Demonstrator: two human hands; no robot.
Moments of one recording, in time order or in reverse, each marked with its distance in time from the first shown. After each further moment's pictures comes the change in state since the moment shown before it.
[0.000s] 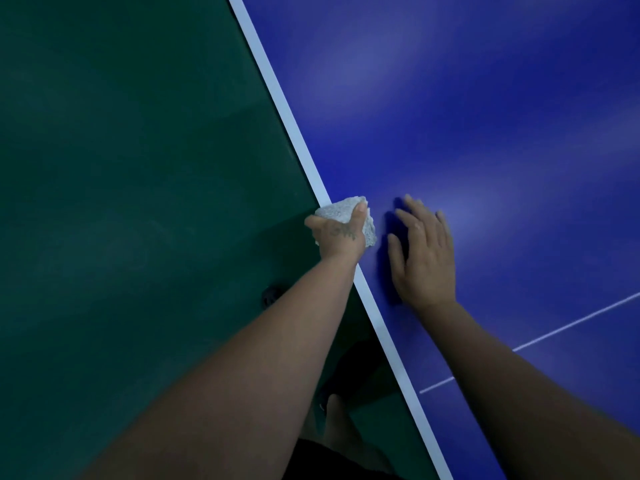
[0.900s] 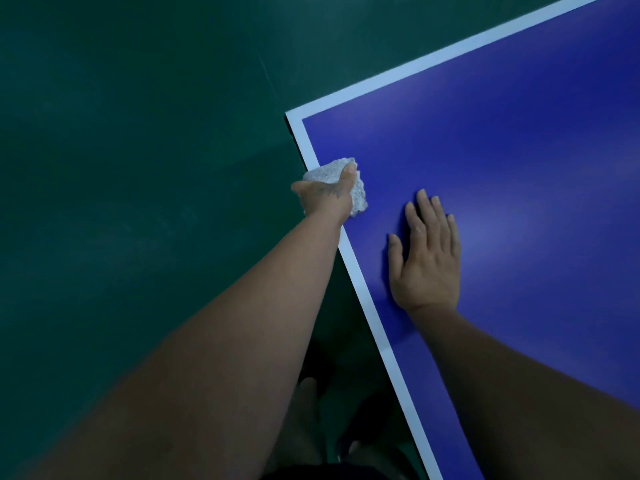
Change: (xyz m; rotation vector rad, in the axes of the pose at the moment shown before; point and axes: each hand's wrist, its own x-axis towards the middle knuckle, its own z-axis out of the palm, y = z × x) left_hand 0.180 0.253 -0.050 -0.036 0.029 -0.032; right_hand 0.230 -0.060 0.088 -0.108 -0.004 0.075
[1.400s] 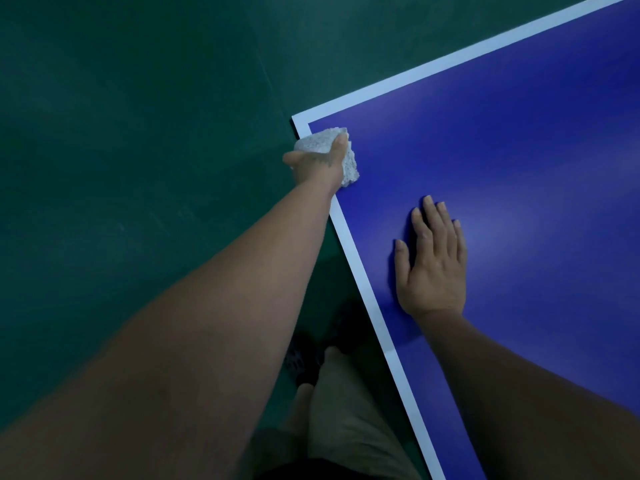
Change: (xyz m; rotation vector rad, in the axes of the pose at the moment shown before) left_hand 0.019 0.050 -0.013 -0.005 0.004 0.063; right_hand 0.000 -0.001 0.000 -0.017 -0.005 0.005
